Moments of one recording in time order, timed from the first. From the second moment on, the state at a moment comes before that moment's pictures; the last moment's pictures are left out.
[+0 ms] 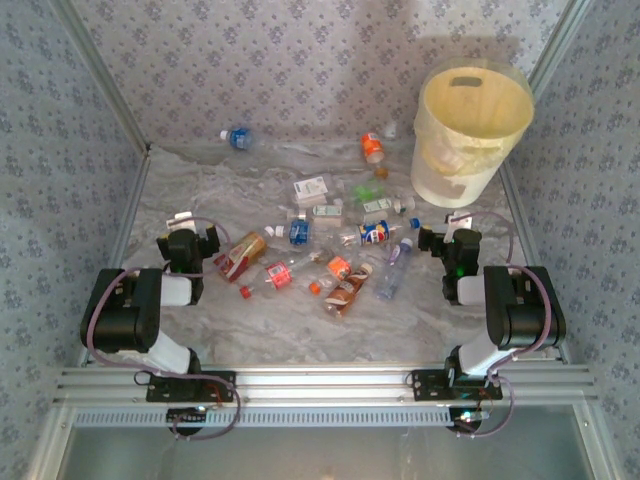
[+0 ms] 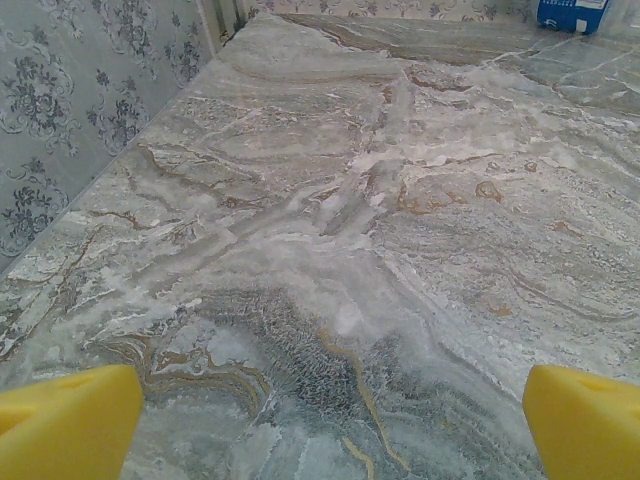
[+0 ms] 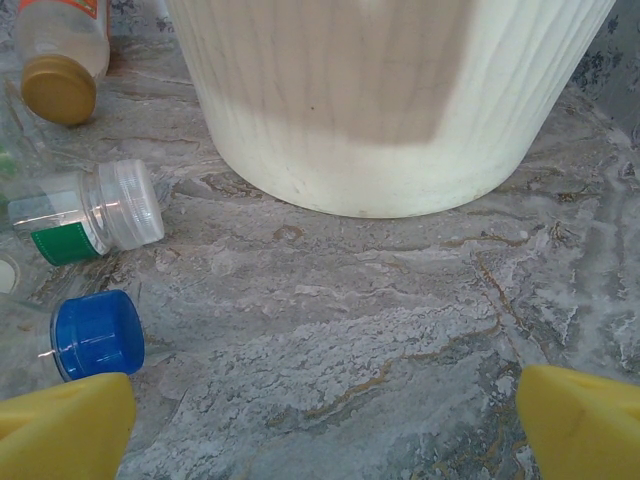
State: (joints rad) left arm -0.03 1.54 0.37 0.76 -0.31 -0.09; right arm -0.02 1.55 0.35 0.81 0.08 0.01
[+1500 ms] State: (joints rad) left arm -0.04 1.21 0.72 -0.13 -0.11 -0.59; right arm 0.44 1.39 0.72 -0.47 0.16 0.86
